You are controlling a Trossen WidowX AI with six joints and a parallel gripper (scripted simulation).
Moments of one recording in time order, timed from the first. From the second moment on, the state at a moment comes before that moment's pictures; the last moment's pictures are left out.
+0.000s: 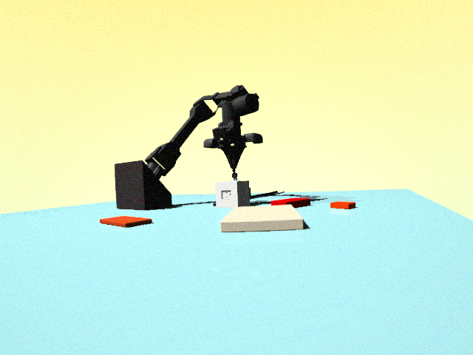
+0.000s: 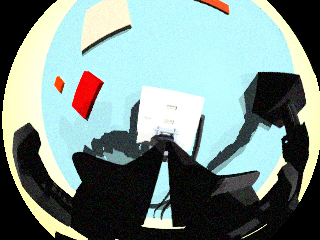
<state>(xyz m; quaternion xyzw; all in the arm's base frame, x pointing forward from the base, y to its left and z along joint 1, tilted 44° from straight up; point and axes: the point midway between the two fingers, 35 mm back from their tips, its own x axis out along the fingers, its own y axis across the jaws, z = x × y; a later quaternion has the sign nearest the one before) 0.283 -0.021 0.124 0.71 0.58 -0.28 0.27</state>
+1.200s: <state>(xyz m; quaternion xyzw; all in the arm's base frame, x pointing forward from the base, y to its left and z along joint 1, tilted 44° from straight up) 0.280 -0.036 0.139 0.71 0.58 -0.28 0.28</state>
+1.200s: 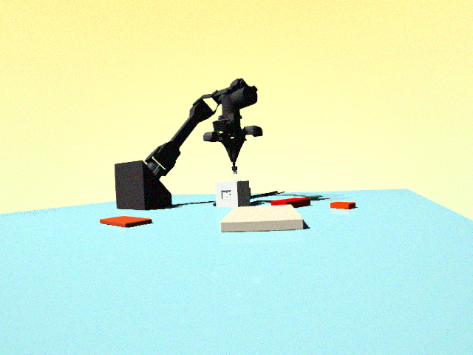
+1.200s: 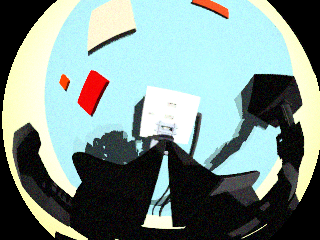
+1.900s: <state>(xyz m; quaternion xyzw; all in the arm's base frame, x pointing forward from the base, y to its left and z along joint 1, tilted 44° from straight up) 0.280 -0.035 0.139 0.63 0.63 -0.13 0.44</state>
